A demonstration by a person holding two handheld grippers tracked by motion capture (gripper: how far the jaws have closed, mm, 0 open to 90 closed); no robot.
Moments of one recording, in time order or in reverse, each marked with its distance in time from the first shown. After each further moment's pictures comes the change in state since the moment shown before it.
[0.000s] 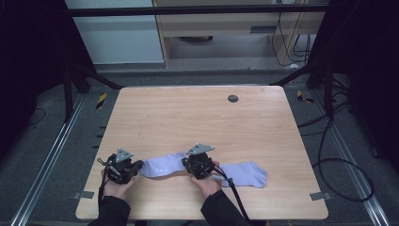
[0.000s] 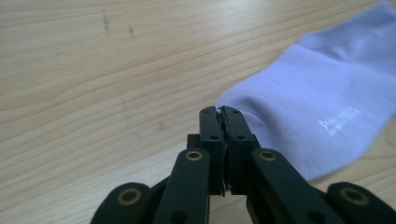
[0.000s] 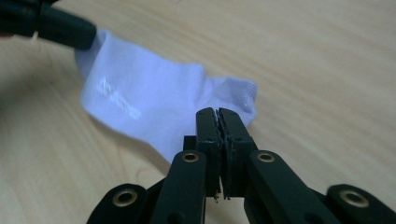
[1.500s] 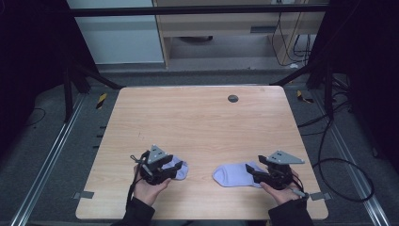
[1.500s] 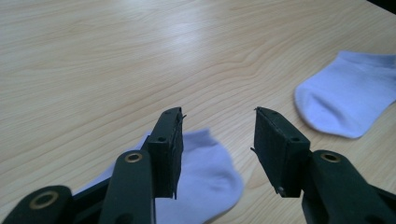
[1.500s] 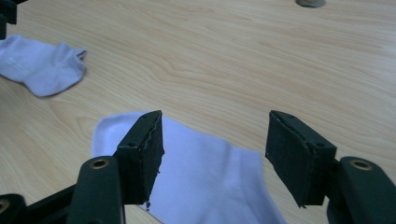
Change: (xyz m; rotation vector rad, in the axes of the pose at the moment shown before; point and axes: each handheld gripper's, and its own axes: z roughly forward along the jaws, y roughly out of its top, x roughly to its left) left arm -0.112 0.050 0.004 -0.134 -0.219 0.105; right arm -0.122 -0.079 -0.170 -0.124 -0.190 0.074
